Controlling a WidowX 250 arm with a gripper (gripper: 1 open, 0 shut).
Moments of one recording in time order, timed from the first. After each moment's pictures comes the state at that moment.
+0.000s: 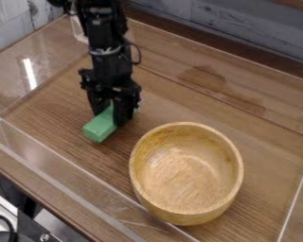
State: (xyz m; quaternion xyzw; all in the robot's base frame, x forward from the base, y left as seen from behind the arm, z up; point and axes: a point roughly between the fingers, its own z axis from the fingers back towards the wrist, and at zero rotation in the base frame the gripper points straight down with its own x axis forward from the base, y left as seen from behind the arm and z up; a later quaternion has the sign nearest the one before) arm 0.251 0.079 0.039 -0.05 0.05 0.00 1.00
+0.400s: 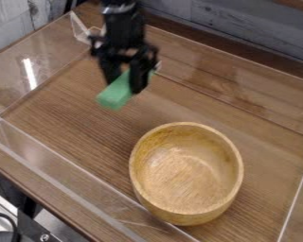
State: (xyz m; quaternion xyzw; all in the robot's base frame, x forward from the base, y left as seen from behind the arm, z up) arm 0.277 0.049 0.098 -0.06 0.03 0.02 1.00
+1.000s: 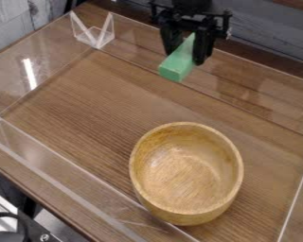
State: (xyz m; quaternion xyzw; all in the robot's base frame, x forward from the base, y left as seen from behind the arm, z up) arm 0.316 -0.012 0.131 -0.05 -0.01 -0.02 1.00
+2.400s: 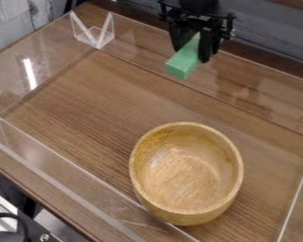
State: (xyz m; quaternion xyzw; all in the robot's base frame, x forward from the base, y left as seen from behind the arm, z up) arm 0.334 -0.002 0.122 -0.05 -0.05 -0.04 1.00
